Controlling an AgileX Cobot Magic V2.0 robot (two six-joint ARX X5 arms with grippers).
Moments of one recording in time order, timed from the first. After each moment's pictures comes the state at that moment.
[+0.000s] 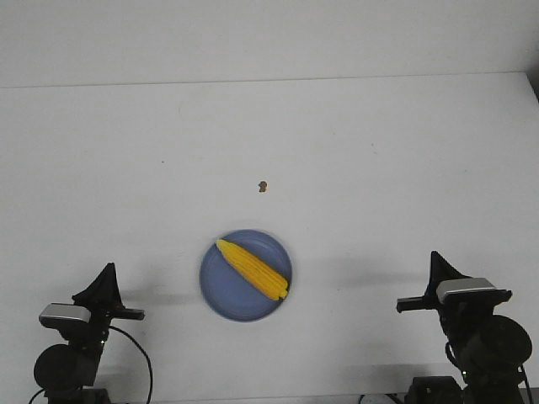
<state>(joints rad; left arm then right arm) -0.03 0.01 0.03 0.15 0.08 -0.06 -0.03 0.25 0.57 -0.51 -0.08 0.00</state>
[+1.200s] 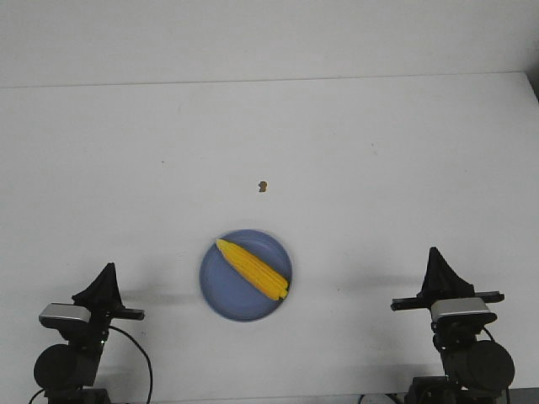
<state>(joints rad) -0.03 0.01 0.03 0.15 0.08 -0.06 -0.03 0.01 0.25 -0.11 -0.08 -0.01</state>
